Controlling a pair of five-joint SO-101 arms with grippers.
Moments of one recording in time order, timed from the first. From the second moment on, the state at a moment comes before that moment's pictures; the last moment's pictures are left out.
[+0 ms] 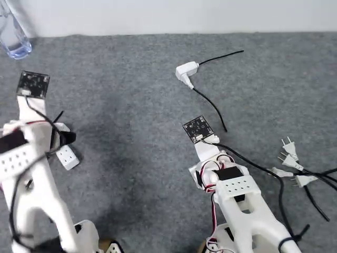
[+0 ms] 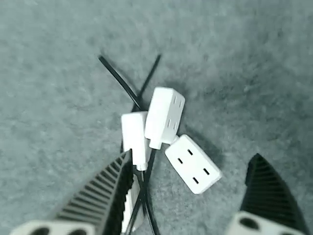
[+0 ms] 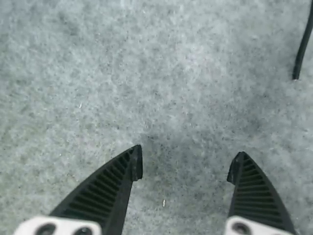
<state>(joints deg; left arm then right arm) -29.7 -25.4 31.6 66.6 -25.3 -16.4 -35.5 72.1 36.4 13.8</state>
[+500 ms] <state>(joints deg) -30.9 3.1 17.8 66.4 -25.3 -16.4 -35.5 72.1 36.4 13.8</state>
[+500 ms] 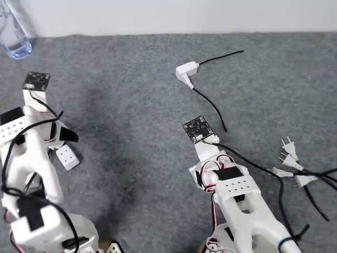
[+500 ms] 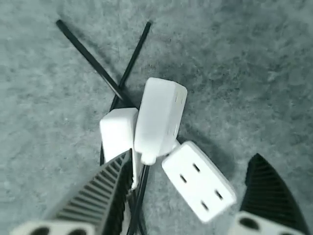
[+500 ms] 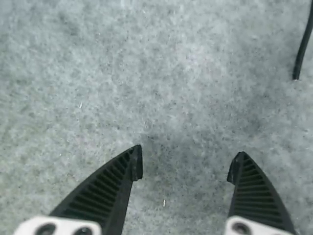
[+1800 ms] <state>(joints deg) -31.6 19.6 1.8 62.6 -25.5 -16.4 -35.5 72.1 36.4 13.8</state>
